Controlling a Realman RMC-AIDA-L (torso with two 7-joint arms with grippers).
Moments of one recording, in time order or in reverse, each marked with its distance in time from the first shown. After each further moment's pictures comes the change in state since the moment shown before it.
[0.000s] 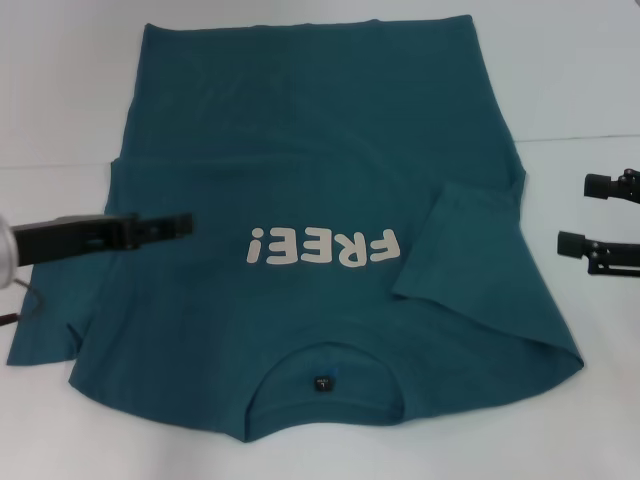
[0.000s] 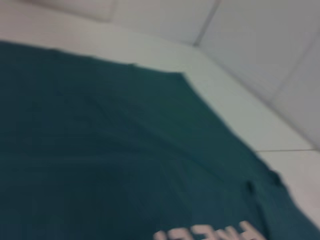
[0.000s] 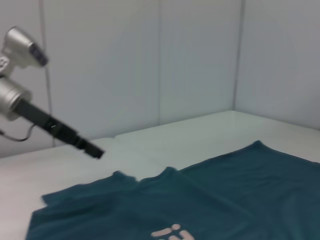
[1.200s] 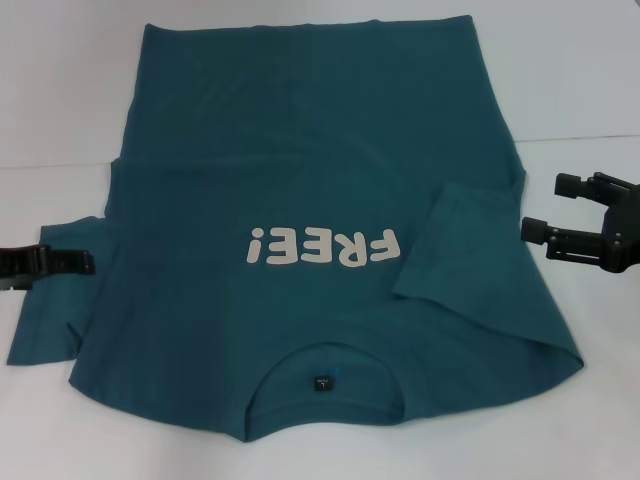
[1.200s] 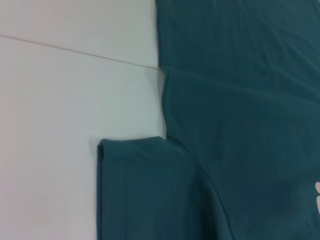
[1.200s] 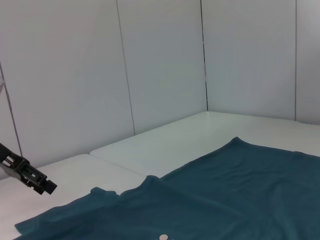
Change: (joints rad) left arm -0.108 0.039 -0.106 0.001 0.511 0.044 -0.445; right arm 0.022 0.062 0.009 0.061 0.007 0.129 0.034
